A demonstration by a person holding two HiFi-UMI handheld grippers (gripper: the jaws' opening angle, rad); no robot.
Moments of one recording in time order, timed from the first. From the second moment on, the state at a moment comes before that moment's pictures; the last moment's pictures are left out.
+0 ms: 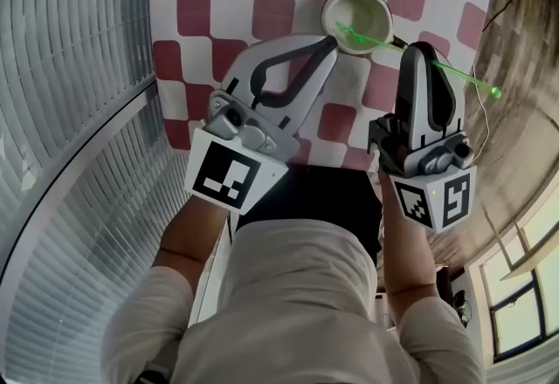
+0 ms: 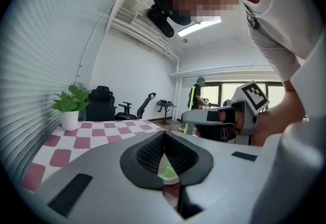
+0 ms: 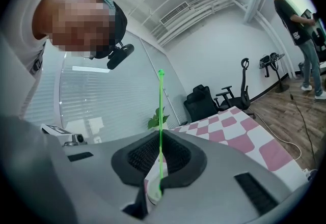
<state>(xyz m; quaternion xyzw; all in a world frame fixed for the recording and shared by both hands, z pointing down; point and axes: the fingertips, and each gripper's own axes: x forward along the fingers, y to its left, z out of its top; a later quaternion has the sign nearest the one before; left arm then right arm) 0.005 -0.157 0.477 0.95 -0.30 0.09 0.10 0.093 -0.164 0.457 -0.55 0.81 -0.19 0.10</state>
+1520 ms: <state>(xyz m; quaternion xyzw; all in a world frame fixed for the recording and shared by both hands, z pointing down) 0.001 -0.164 0.495 0.94 -0.31 0.11 0.11 0.132 -0.196 0.505 -0.58 0.79 -0.21 0.04</state>
